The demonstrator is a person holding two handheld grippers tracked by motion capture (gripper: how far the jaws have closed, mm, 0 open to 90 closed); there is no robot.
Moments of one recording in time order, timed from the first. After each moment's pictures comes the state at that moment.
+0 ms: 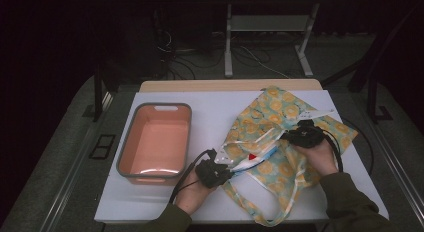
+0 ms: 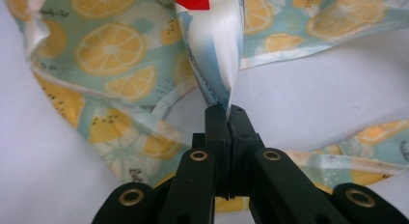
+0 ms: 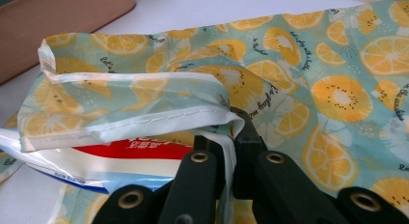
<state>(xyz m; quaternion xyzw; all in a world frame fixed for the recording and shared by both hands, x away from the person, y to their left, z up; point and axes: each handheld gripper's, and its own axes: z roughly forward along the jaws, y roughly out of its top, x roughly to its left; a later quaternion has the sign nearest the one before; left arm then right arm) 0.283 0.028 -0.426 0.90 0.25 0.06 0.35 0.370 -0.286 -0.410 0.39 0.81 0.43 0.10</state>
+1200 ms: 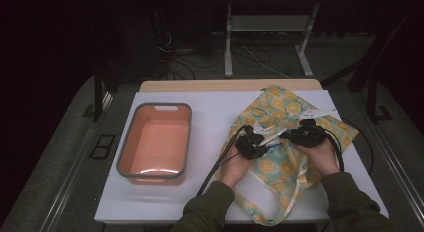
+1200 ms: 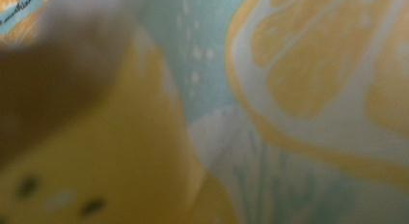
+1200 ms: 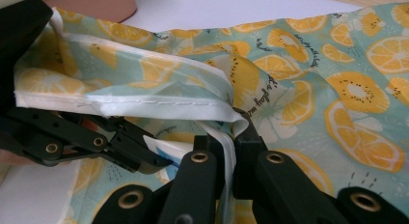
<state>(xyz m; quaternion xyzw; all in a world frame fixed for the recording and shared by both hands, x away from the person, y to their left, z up) 0.363 -0.072 -0.437 0.87 0.27 0.05 0.40 0.370 -0.290 -0.408 0.39 0.80 0.44 0.10</state>
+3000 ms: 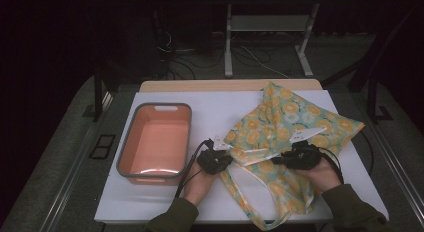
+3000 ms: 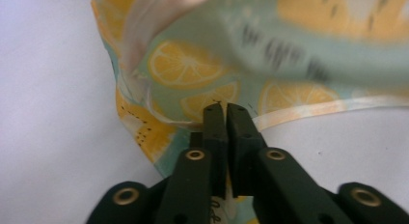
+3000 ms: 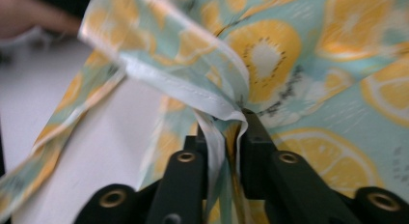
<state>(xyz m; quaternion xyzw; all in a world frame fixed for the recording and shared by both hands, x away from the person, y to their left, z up) 0.324 0.029 -0.451 0.86 0.33 0.10 0.38 0.316 -0.262 -0.419 0.32 0.87 0.39 0.03</state>
